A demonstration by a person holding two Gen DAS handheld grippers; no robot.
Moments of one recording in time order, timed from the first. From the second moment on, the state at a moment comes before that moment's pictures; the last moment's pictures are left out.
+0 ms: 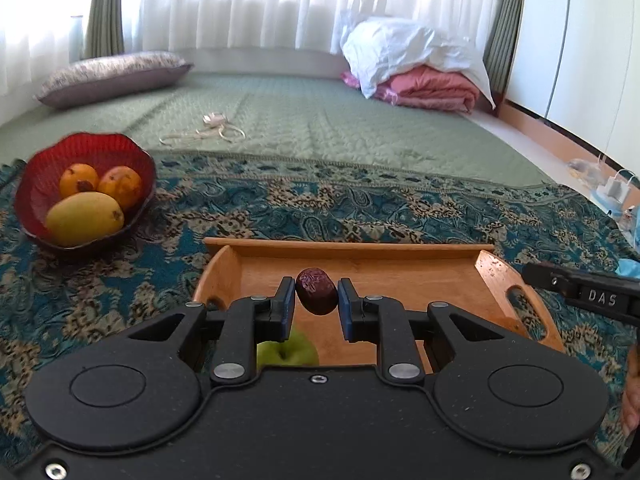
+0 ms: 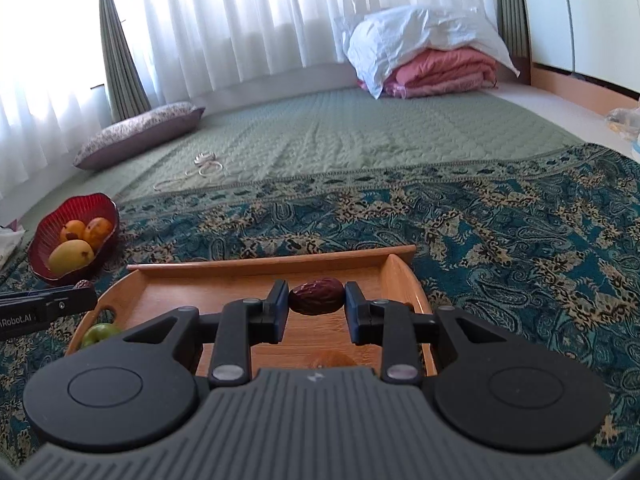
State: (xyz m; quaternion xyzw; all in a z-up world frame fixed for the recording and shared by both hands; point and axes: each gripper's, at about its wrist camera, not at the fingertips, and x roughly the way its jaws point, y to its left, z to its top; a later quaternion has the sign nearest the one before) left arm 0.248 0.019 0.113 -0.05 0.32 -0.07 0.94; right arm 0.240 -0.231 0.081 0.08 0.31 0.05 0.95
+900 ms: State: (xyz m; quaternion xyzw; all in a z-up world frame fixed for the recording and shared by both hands) left arm 0.344 0.014 0.054 -0.02 0.45 -0.04 0.89; right arm 0.312 -0.233 0.030 0.09 0.44 0.05 0.89
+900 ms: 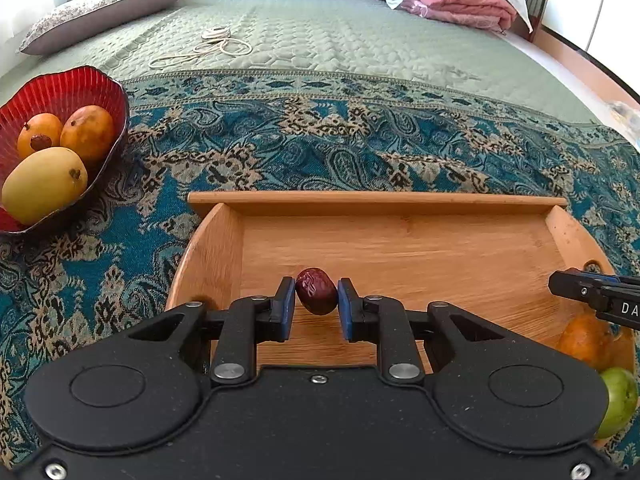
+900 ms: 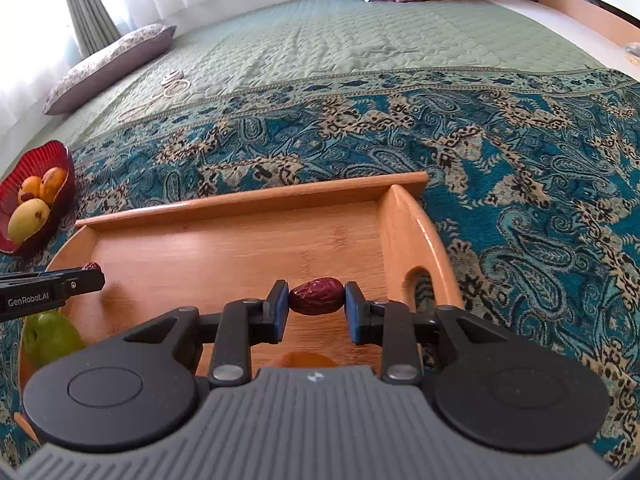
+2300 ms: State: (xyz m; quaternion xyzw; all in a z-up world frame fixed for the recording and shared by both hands) left arm 0.269 0.018 0.097 0.00 0.35 -0.07 0.93; right arm 0.254 -0.218 0.069 0.04 0.37 0.09 0.92
